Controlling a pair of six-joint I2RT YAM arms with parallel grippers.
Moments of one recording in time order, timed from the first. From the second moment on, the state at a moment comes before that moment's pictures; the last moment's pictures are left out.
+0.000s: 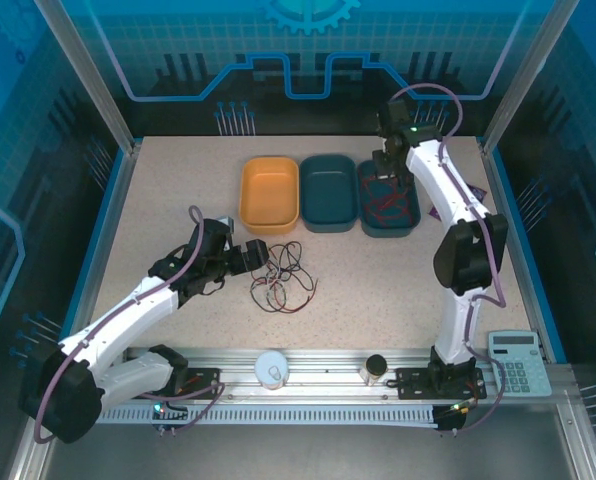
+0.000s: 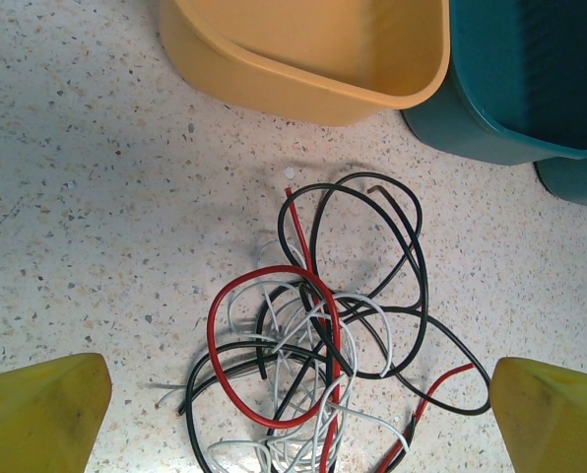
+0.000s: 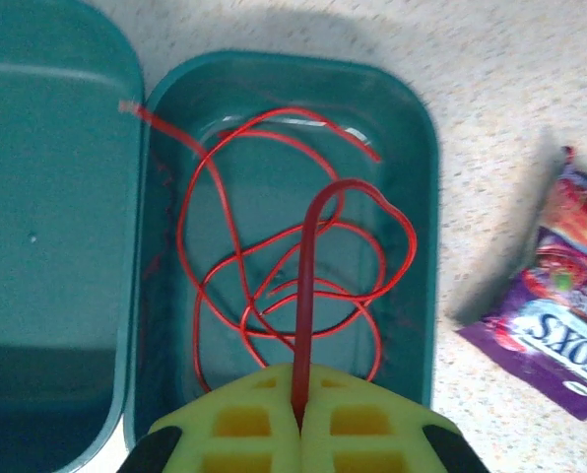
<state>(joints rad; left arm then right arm) -0.44 1.07 0.70 -0.43 0.03 -0.71 0.25 2.02 2.01 -1.11 0.23 0.12</state>
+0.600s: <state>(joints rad) -0.44 1.07 0.70 -0.43 0.03 -0.71 0.25 2.30 2.25 -1.40 0.26 0.18</state>
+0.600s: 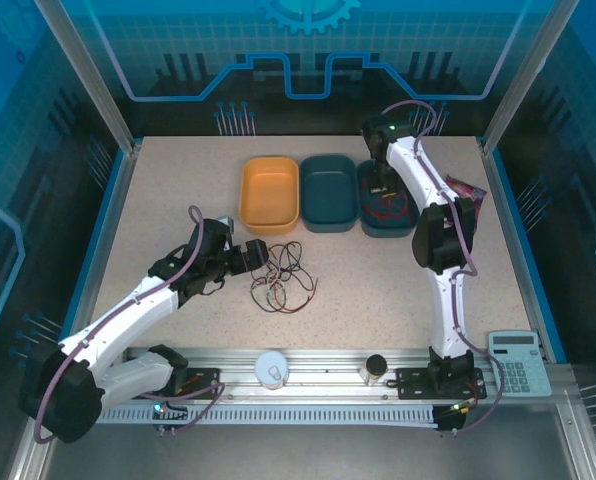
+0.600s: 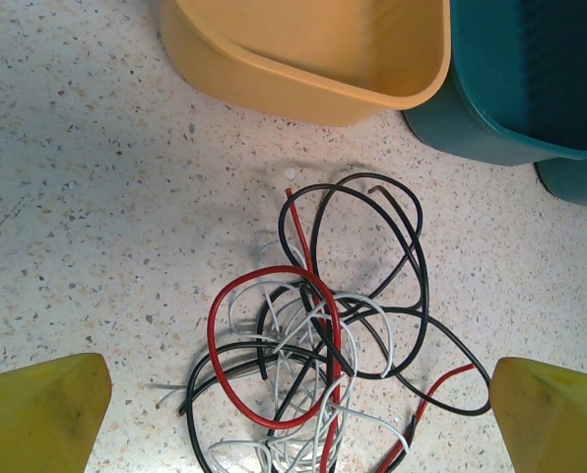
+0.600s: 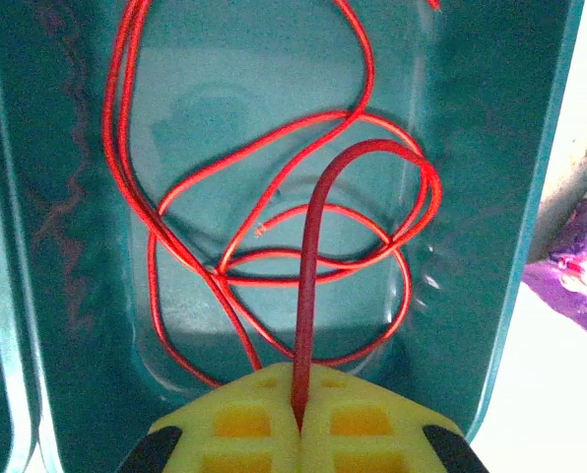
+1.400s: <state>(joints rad) -0.44 1.07 0.70 -0.43 0.05 -0.71 0.25 2.21 2.18 -1.44 0.24 0.22</state>
